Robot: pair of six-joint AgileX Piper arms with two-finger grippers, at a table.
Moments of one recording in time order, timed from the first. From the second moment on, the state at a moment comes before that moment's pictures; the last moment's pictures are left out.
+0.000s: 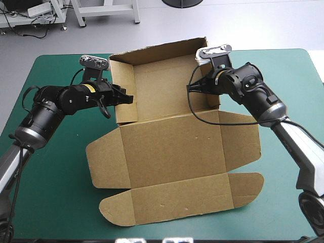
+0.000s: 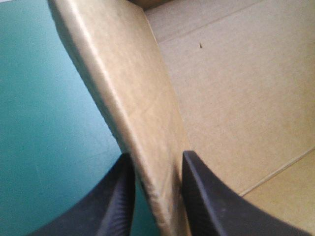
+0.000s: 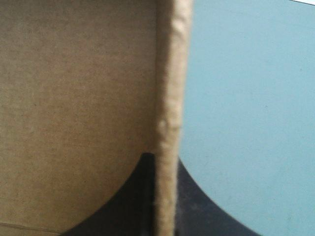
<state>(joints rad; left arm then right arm) -0.33 1.43 -1.36 -0.21 0.70 0.06 0.49 1.63 -1.62 -0.19 0.81 0.28</state>
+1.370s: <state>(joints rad) -0.42 1.62 -1.46 -0.04 0.92 -0.14 0.53 1.71 -1.62 -0.19 1.06 0.25</state>
